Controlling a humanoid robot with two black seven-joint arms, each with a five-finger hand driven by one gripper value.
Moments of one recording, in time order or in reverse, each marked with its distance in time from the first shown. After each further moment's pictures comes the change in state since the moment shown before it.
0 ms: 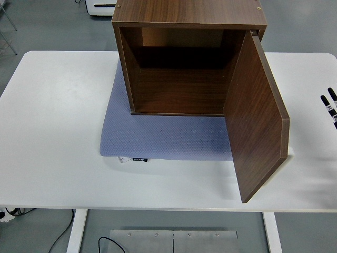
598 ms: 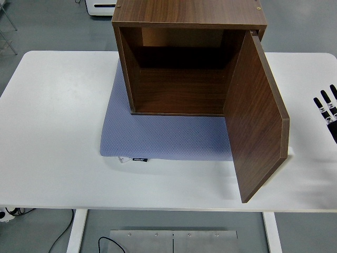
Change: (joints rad) left arm 0.001 0.000 0.000 0.000 0.000 0.001 0.000; right arm -0.001 0.015 -0.016 -0.005 0.000 0.000 0.000
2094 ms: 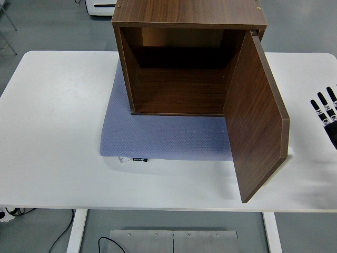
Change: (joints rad) left arm -0.018 0.000 0.000 0.000 0.000 -0.001 0.000; right arm 0.000 0.013 -0.013 -0.003 0.000 0.000 0.000
